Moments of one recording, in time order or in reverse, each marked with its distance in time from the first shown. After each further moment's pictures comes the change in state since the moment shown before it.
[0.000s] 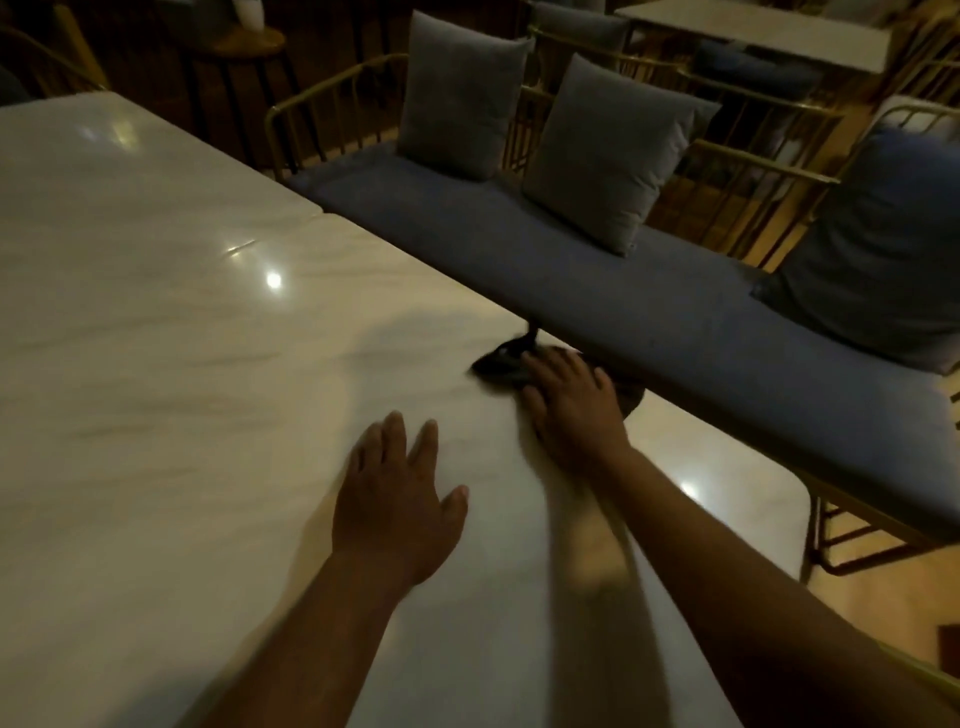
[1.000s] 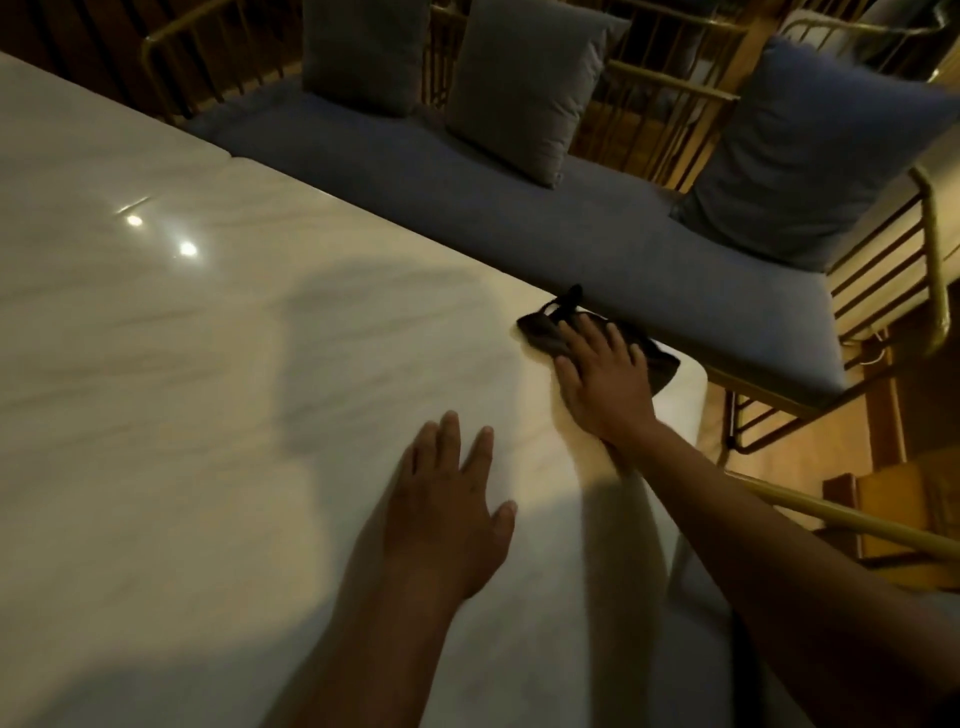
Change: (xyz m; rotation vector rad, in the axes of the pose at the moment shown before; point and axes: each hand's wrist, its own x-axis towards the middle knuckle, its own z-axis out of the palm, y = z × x) left_hand -0.087 0.062 0.017 -0.034 -0.111 0.289; right_hand -0.107 0.056 -0.021 -0.036 0.020 0.283
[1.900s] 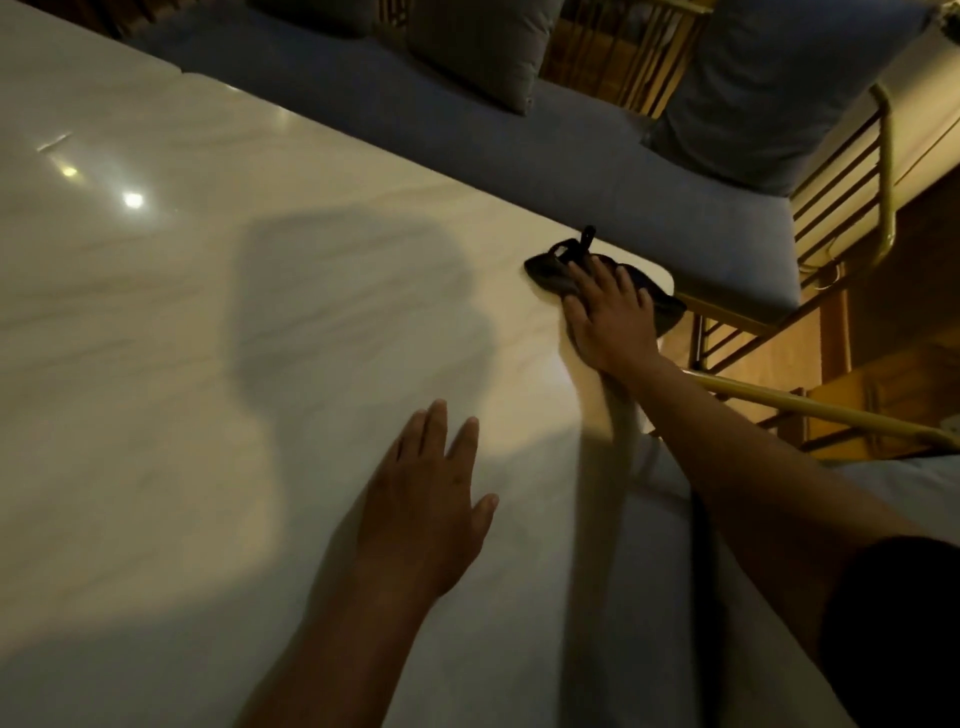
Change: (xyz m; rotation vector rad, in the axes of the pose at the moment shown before) left_hand -0.091 -0.006 0.013 0.019 -0.058 0.079; right_hand -0.049 0.018 -0.011 -0.032 -0.023 0.098
